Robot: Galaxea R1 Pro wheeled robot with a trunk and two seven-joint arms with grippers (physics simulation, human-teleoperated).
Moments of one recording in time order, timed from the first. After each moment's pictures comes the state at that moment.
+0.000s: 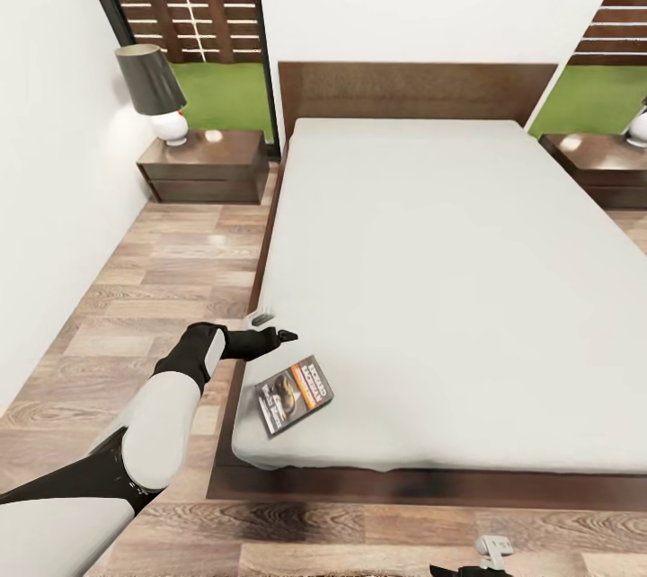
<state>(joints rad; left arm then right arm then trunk) -1.07 -0.15 0.66 -0.45 -0.43 0.71 -0.58 -0.47 -0.23 -0.04 -0.04 -0.14 -0.04 0.79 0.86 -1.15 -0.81</state>
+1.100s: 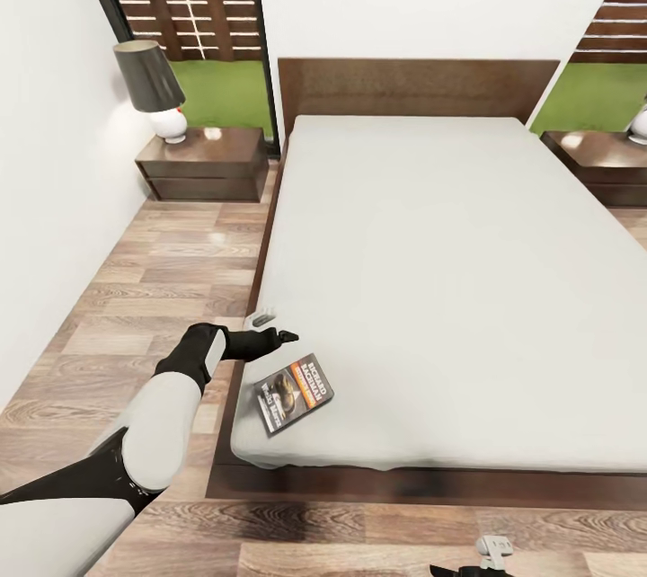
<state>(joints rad) -1.07 -0.15 0.66 -0.45 -0.43 0.71 -0.58 -0.47 -0.23 -0.04 -0.04 -0.14 -0.04 0.79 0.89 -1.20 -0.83</state>
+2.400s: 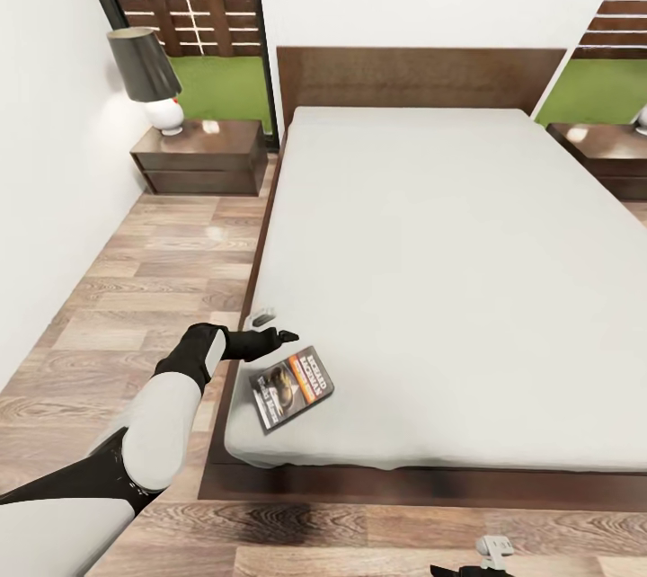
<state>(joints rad) -1.07 -0.15 0.66 -0.45 -0.43 0.71 -0.59 -0.47 -0.23 -0.04 -0.04 -0.14 -0.04 0.79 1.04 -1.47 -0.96</state>
